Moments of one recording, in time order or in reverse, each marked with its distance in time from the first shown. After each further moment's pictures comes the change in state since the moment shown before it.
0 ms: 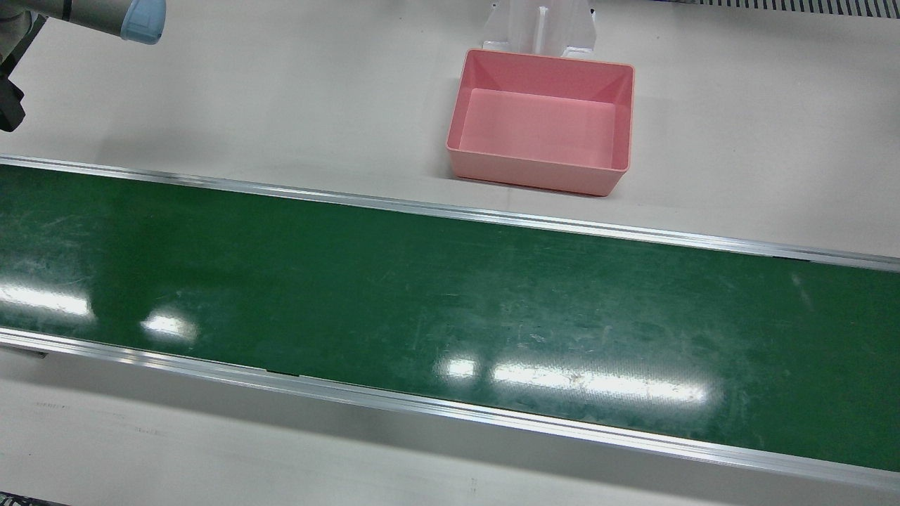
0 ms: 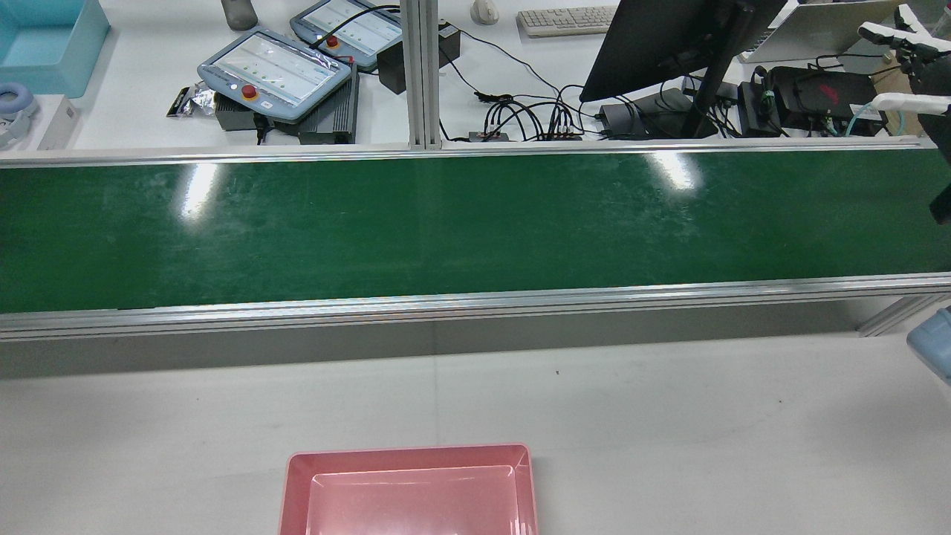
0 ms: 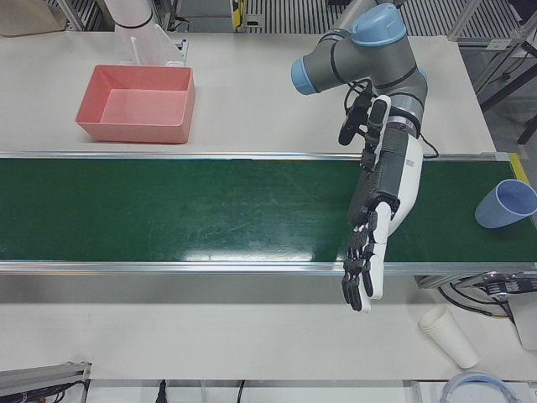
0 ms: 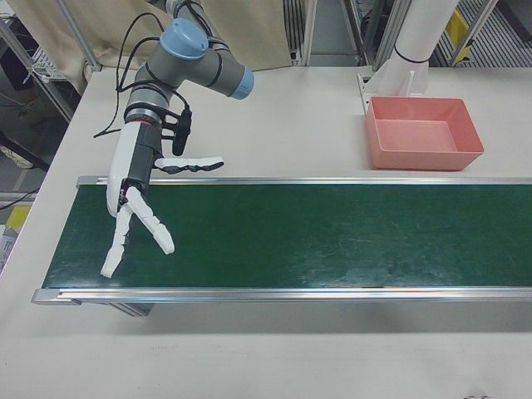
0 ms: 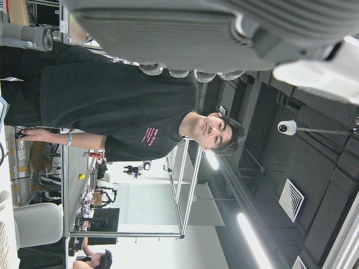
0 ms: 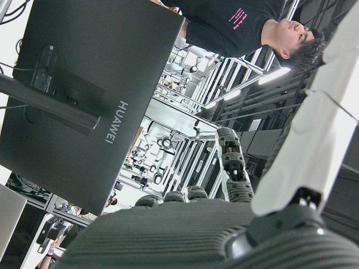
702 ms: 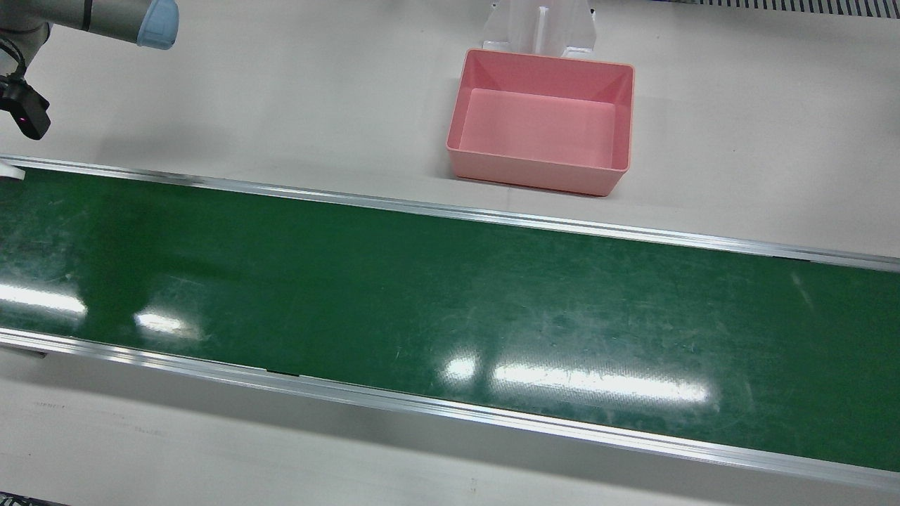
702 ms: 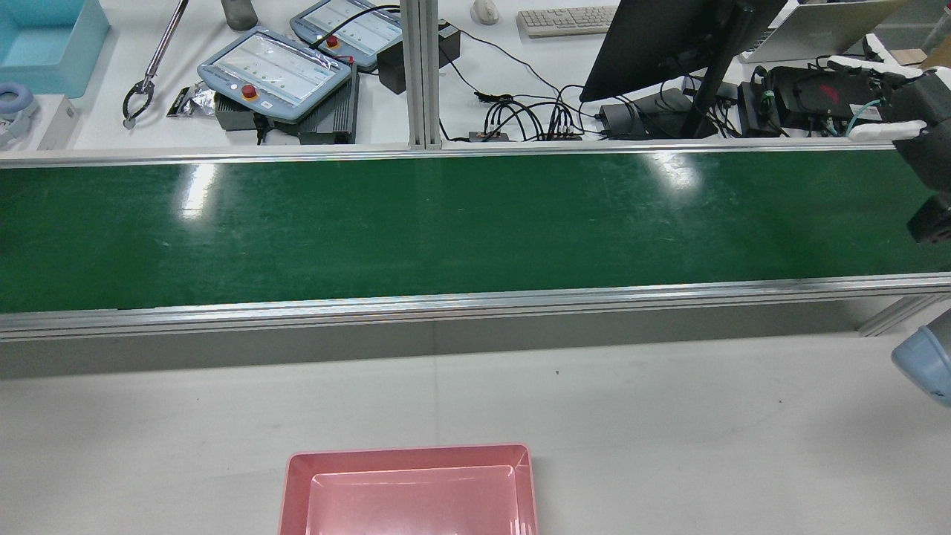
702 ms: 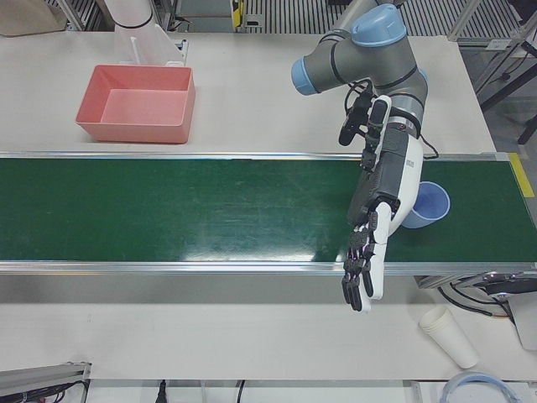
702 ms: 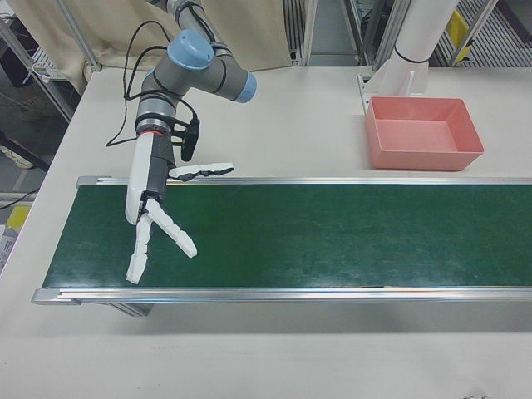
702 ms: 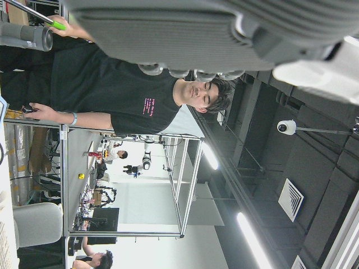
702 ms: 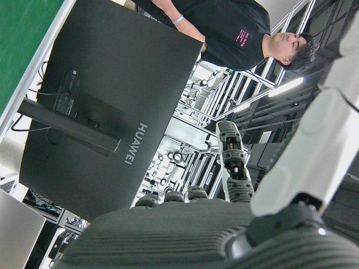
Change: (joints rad) left arm 0.000 0.000 0.003 -0.005 0.000 0.000; right arm -0.053 -0.010 -0.017 0.010 0.001 0.000
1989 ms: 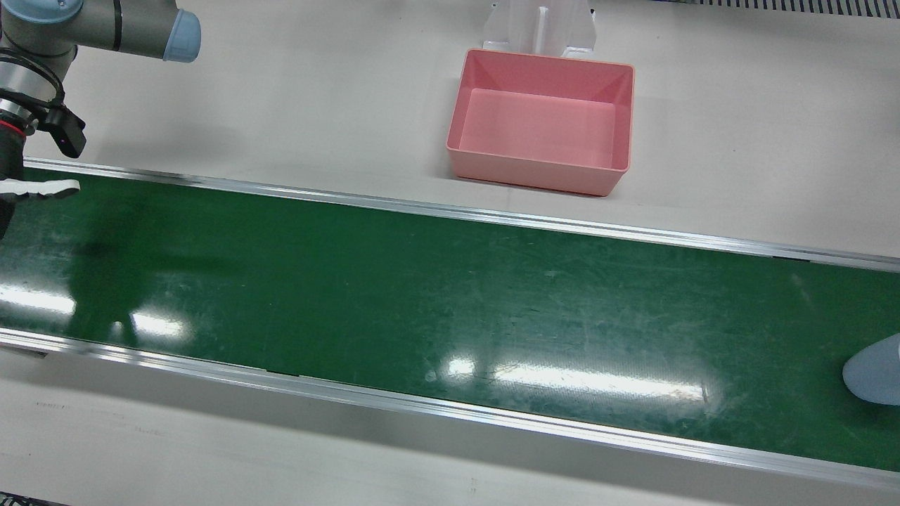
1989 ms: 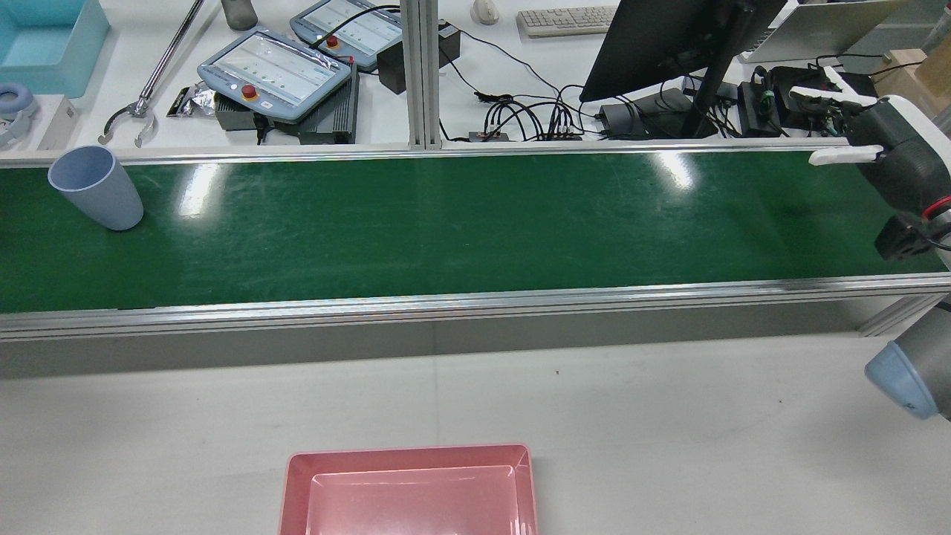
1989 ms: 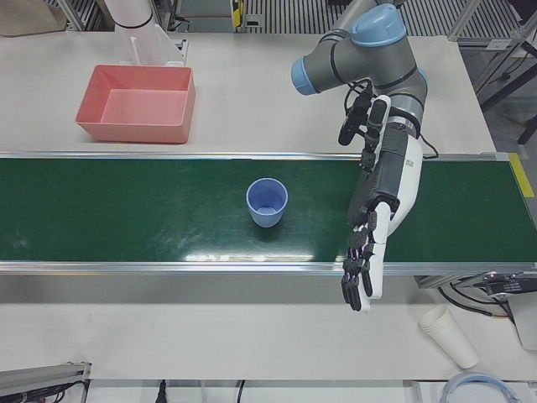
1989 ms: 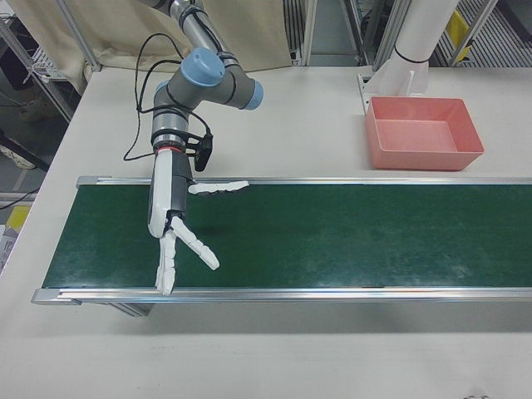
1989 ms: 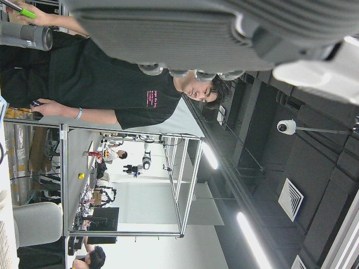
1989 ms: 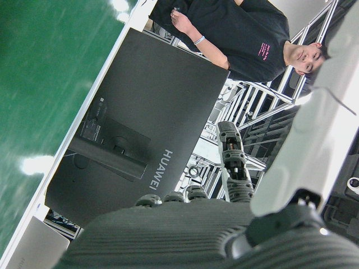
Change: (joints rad) left arm 0.001 0.000 -0.001 0.001 0.000 0.000; right arm -0.072 0.018 -0.043 -0.009 0.013 0.003
